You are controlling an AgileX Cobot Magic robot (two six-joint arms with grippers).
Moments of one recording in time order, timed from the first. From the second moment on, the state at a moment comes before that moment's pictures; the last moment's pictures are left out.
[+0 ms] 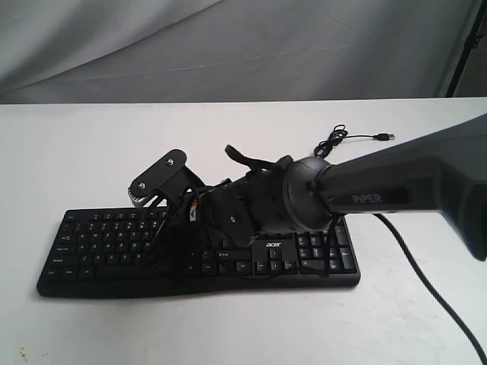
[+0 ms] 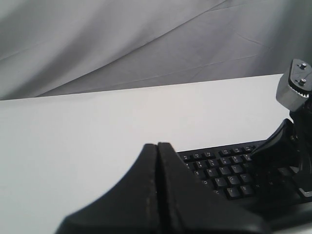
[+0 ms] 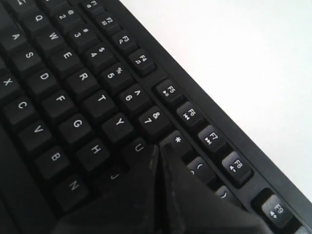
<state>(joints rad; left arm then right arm) -0.18 0.00 0.00 0.04 0.26 -0.02 0.84 2.15 -1.29 0.17 0.06 -0.26</state>
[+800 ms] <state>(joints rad) -0.18 0.00 0.00 0.04 0.26 -0.02 0.85 2.09 -1.29 0.12 0.07 -0.26</state>
